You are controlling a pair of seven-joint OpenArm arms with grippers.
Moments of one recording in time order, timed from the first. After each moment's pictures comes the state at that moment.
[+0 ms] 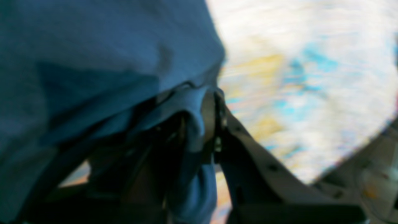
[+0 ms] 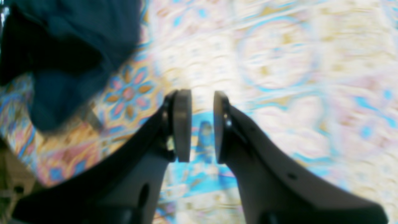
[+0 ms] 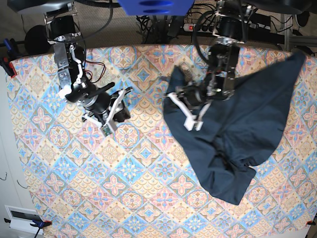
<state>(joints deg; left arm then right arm) 0.0 -0.5 11.6 90.5 -32.4 -1.0 57.7 -1.9 19.1 -9.0 104.3 28.2 16.9 -53.4</state>
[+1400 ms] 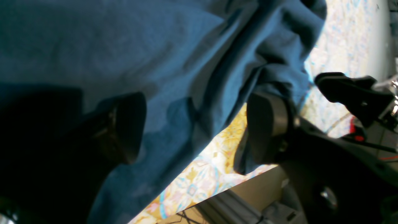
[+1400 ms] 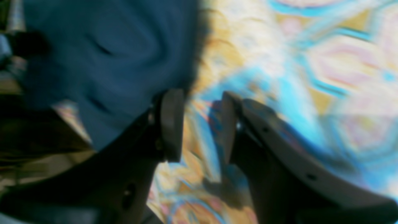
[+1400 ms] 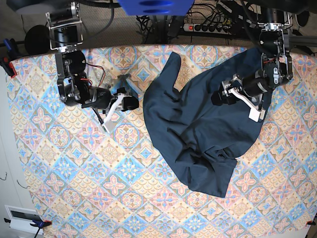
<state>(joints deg) 12.4 -23.1 -11.3 101.0 -59.8 -1.2 62.3 1.9 15.9 -6.0 86.3 50.6 17.2 -62.0</state>
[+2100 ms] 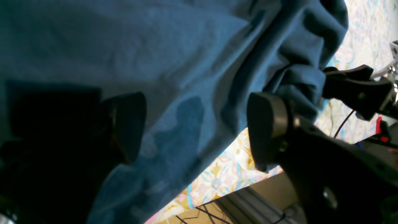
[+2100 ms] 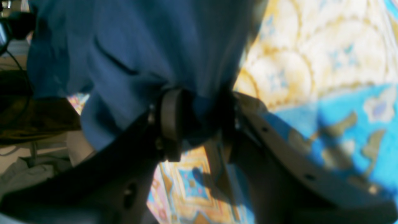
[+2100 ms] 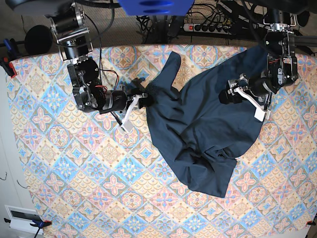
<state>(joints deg) 13.0 -26.3 -11.3 101.0 -57.3 -1.3 62.3 8.1 13.4 -15.1 74.9 51.0 17.2 -62.0</state>
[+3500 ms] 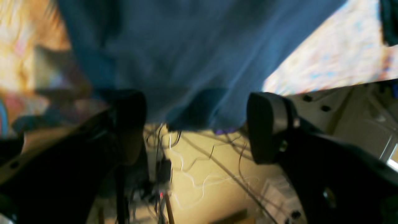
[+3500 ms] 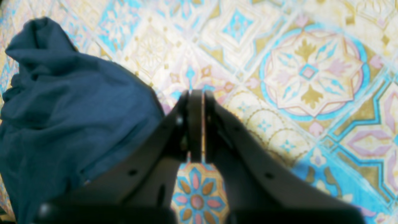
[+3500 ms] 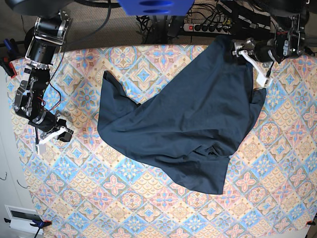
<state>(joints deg) 34.0 -34.8 -12.0 108.3 -62.0 -1.3 62.0 10.1 21.1 19.9 77.1 42.7 17.1 -58.2</state>
